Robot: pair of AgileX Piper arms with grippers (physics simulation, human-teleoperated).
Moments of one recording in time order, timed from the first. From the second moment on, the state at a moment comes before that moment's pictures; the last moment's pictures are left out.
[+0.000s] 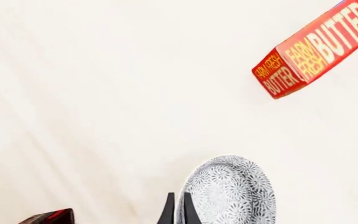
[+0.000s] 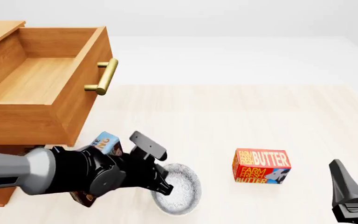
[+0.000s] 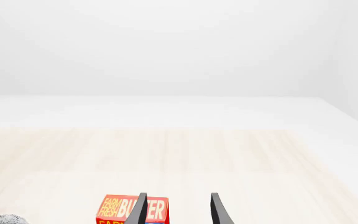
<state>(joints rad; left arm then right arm) -0.75 1.63 -0.69 0.03 -0.08 0.00 0.01 0.00 0.00 -0.01</state>
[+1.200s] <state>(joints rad) -0.81 1.29 -0.66 0.14 0.09 0.00 0.01 0.00 0.00 -0.01</state>
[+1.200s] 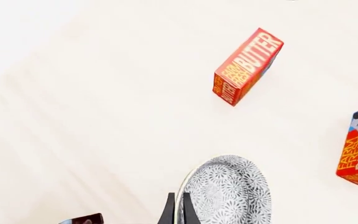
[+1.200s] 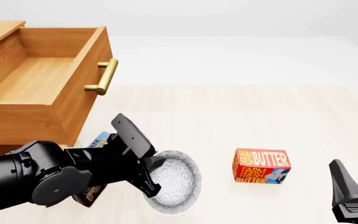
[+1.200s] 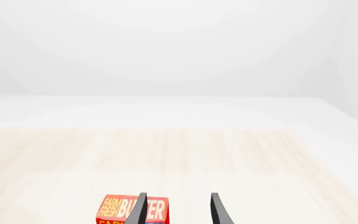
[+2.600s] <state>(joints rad) -0.78 0.88 -0.82 0.34 0.24 0.00 0.01 0.00 0.00 -0.01</state>
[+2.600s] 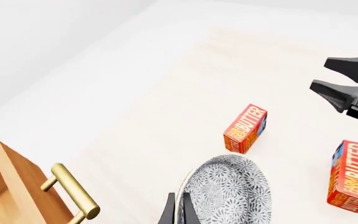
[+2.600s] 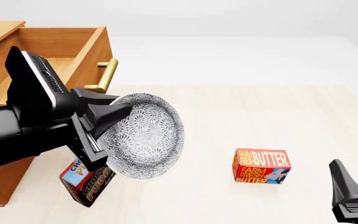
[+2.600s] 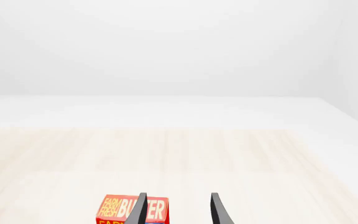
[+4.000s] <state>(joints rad) -0.45 1.00 -1.32 0.60 0.31 0.00 0.01 0.00 0.00 -0.01</state>
